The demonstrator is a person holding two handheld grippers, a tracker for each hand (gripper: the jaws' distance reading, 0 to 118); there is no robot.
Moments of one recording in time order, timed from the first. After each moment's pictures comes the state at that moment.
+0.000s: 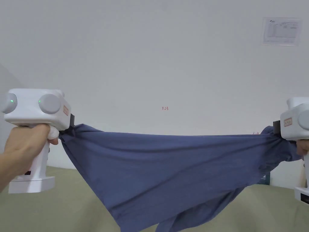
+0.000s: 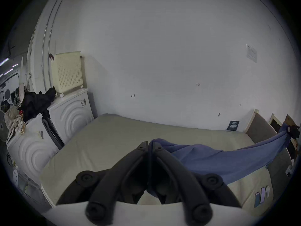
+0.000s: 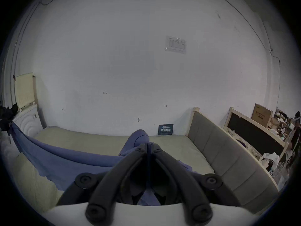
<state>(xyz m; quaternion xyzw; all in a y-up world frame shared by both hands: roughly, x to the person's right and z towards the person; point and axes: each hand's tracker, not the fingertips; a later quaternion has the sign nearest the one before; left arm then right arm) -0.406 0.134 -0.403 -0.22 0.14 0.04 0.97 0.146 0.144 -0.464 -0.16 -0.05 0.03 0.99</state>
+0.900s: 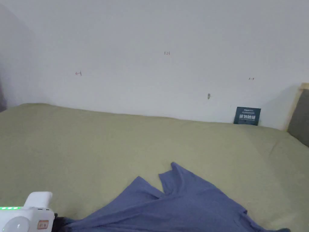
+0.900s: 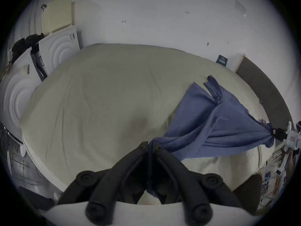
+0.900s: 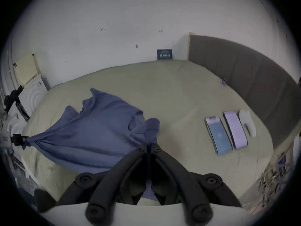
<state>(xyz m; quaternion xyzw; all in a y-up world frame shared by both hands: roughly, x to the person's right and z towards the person) -0.387 -0.167 -0.108 -0.43 0.04 0.07 0.90 0.225 -0.189 -0.142 -0.37 -0.02 -0.04 0.93</state>
